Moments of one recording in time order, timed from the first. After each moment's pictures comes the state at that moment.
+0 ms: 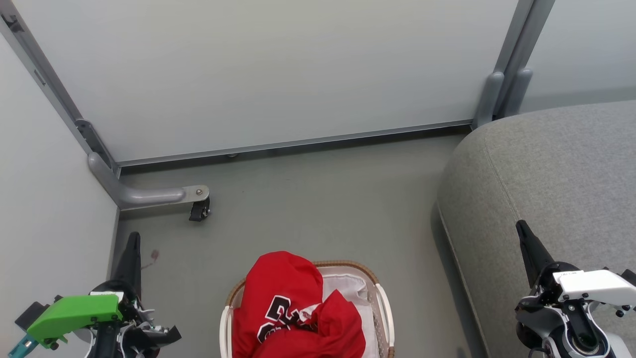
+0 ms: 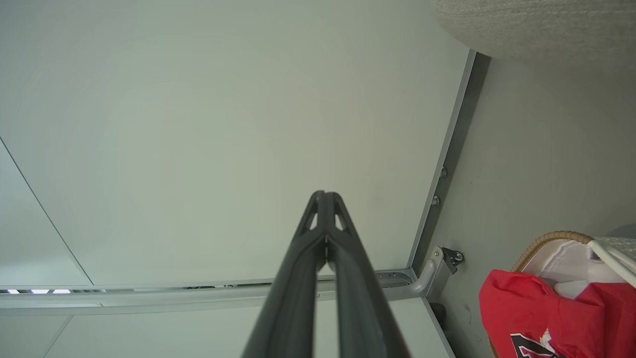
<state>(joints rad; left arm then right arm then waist) -0.10 0.05 0.11 0.24 -1.61 -0.13 0.11 -0.11 -0.05 -0.11 0.25 1.61 0.13 0.11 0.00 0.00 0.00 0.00</state>
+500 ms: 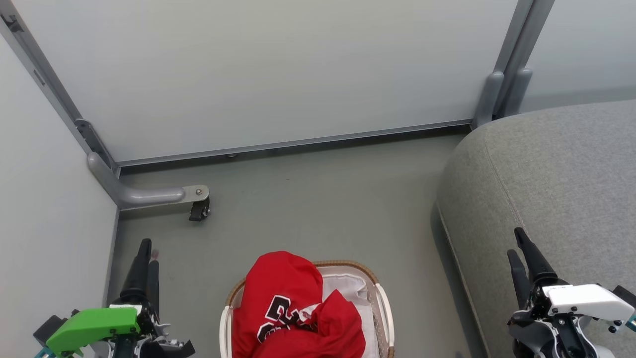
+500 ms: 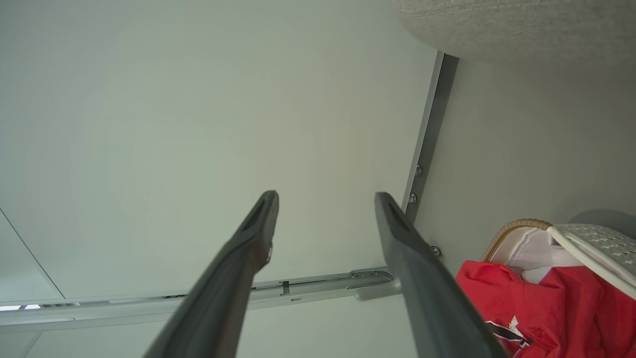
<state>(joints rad) -0.07 0.04 0.06 0.27 -1.60 -0.13 0.07 -0.09 -0.03 -0.09 0.28 1.59 0.13 0.08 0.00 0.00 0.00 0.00</state>
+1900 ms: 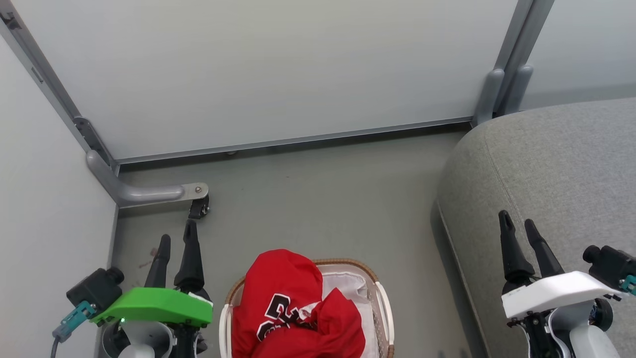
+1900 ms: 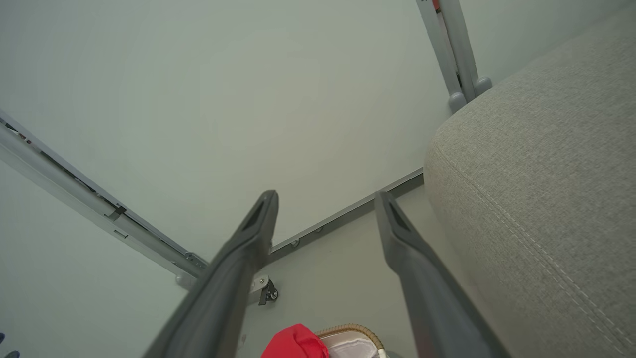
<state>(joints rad) -0.07 0.04 -0.11 0.17 -0.81 -0.05 -0.09 -0.06 -0.04 -0.05 0.12 0.66 0.13 -0.09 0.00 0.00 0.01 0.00</state>
